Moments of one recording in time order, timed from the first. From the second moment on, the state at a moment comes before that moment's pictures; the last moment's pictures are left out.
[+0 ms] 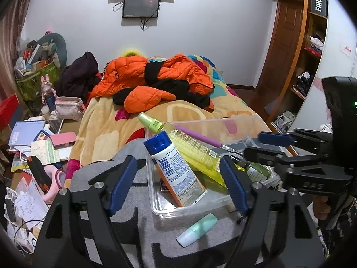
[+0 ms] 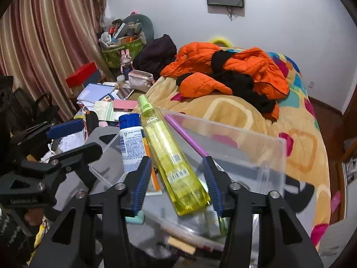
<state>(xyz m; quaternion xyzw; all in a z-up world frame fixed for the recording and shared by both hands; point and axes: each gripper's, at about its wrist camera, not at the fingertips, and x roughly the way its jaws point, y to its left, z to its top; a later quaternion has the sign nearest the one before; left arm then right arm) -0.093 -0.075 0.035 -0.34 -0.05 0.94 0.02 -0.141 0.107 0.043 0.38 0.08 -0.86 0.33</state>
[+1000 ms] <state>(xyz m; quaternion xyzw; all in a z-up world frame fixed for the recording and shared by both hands) -0.075 -0.055 -0.054 -0.46 -0.03 0.89 0.03 -0.091 0.232 -0.024 0.45 0.00 -0.87 0.18</state>
